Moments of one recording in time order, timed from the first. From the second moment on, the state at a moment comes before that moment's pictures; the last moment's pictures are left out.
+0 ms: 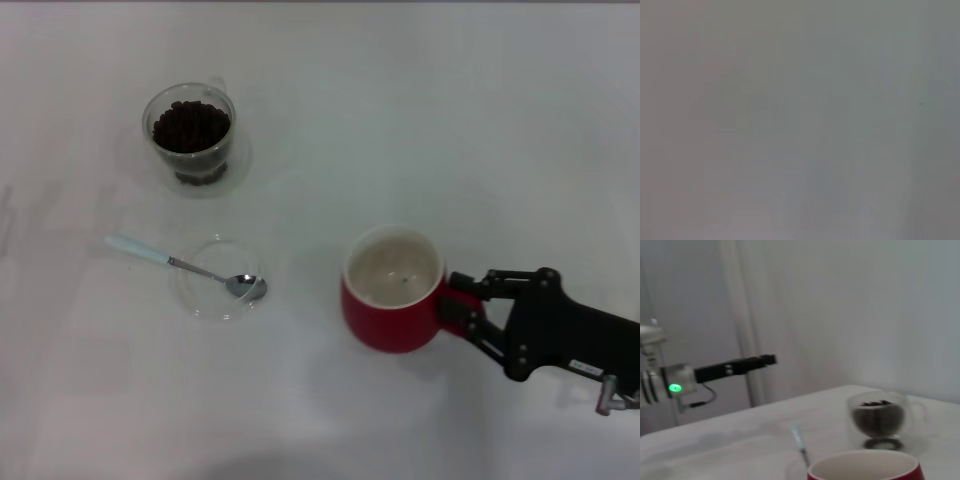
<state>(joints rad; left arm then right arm) -0.26 -2.07 2.83 -0.13 -1.22 1.50 -0.47 0.28 2.00 -2.54 0.04 0.08 -1.62 0.53</state>
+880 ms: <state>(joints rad) -0.25 -2.08 2.84 -0.12 -1.22 1.51 -0.47 0.29 2.01 -2.54 -0.02 0.01 -1.58 0.53</state>
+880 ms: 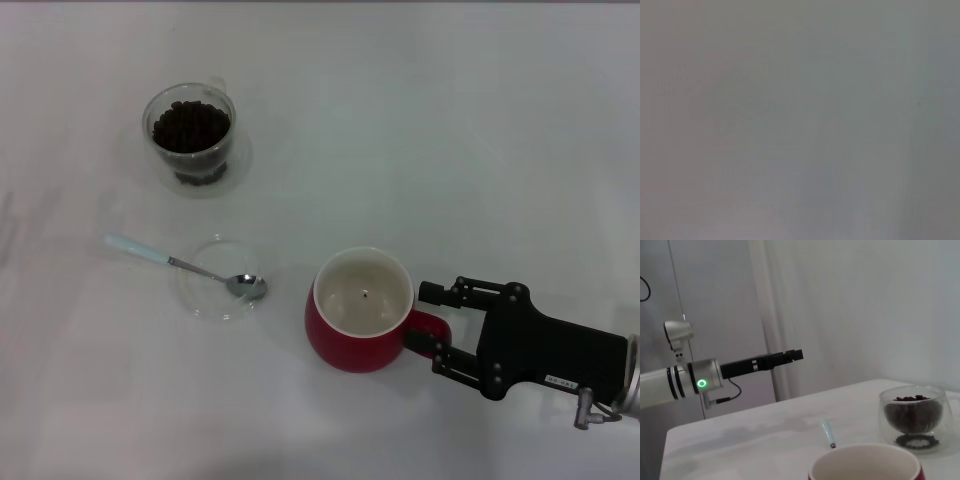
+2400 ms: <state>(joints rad) -0.18 -2.08 2.84 0.09 -0.89 1.38 -1.47 0.32 1.93 -2.52 0.25 0.16 -2.15 0.53</state>
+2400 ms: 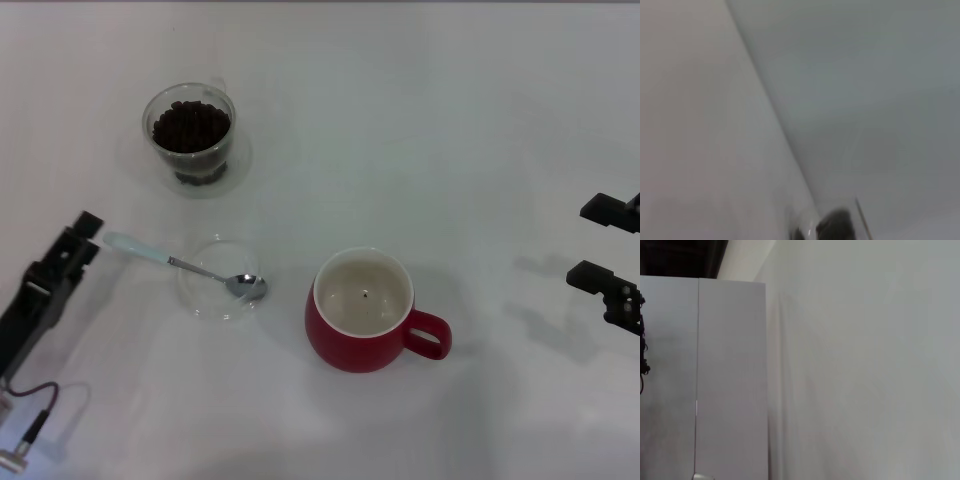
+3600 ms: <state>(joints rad) -0.24 -2.08 2.83 0.12 -0.82 1.28 -1.47 0.31 1.93 -2.52 0.26 0.19 -2.14 0.51</state>
